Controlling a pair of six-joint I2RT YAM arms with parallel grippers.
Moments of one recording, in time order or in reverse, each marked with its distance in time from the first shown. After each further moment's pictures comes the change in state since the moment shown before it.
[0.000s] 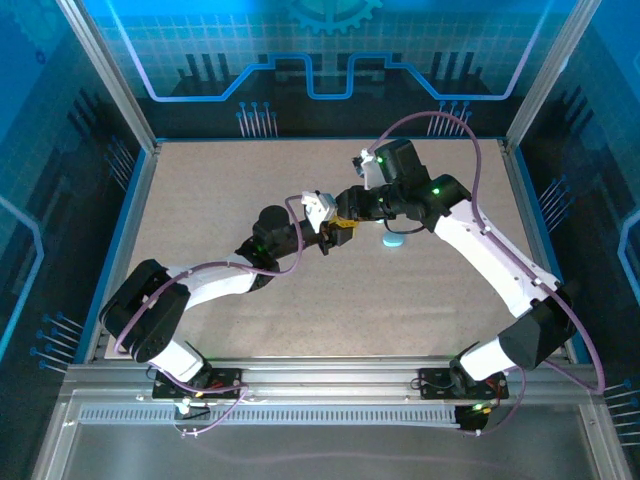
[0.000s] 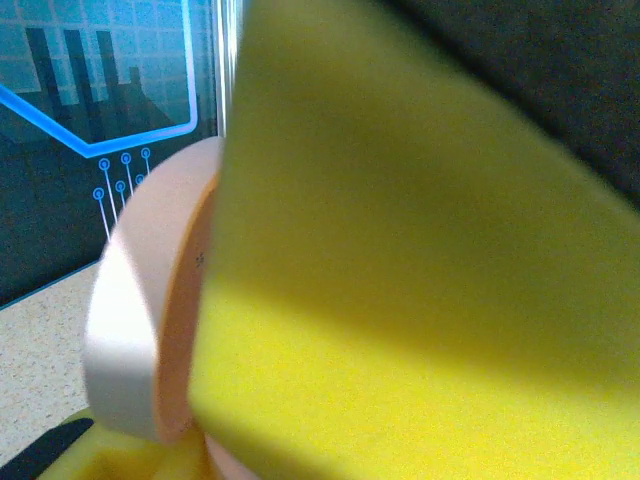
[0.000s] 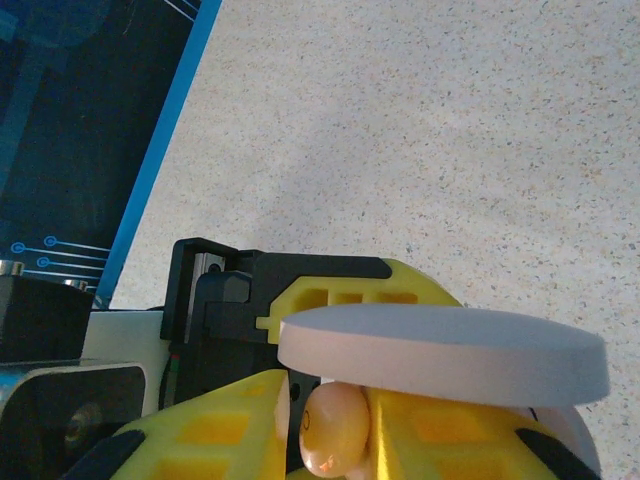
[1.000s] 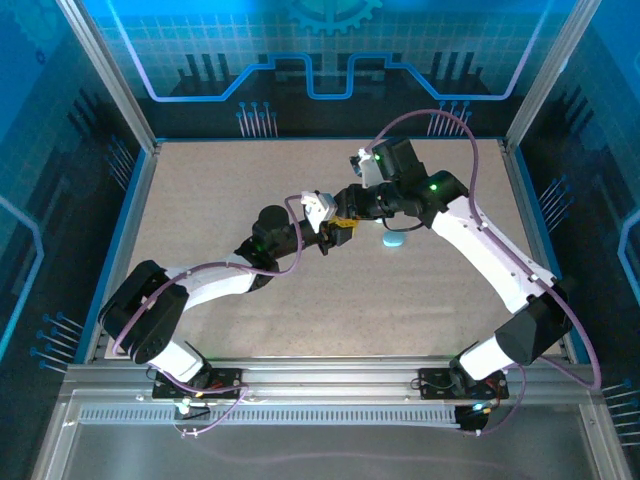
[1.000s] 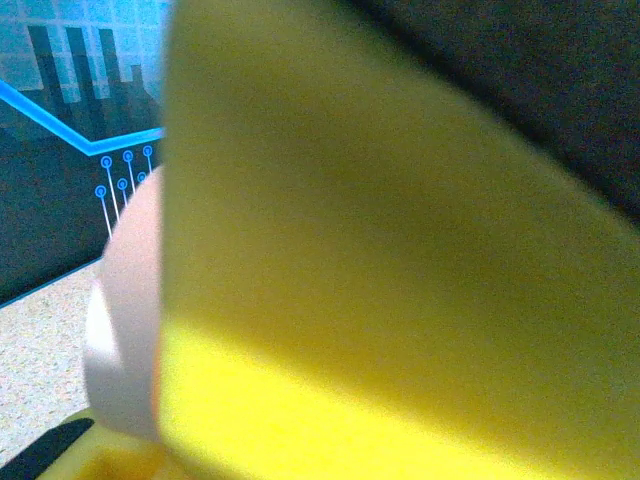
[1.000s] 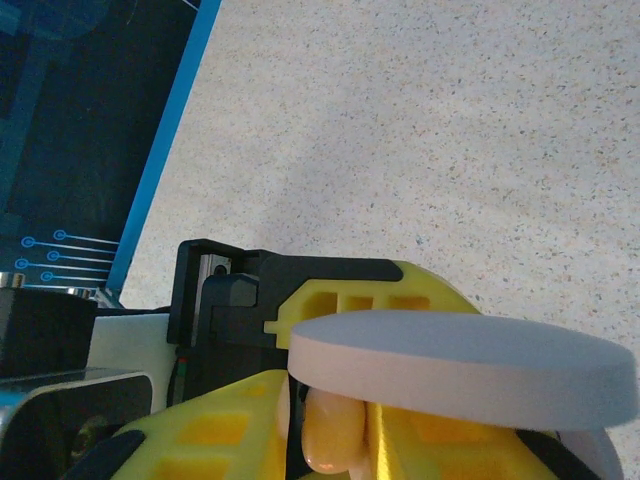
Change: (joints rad) left arm 0.000 -0.008 0.000 -0.014 -0.004 0.001; right arm 0.000 0.029 0.037 -0.030 -0.021 0.008
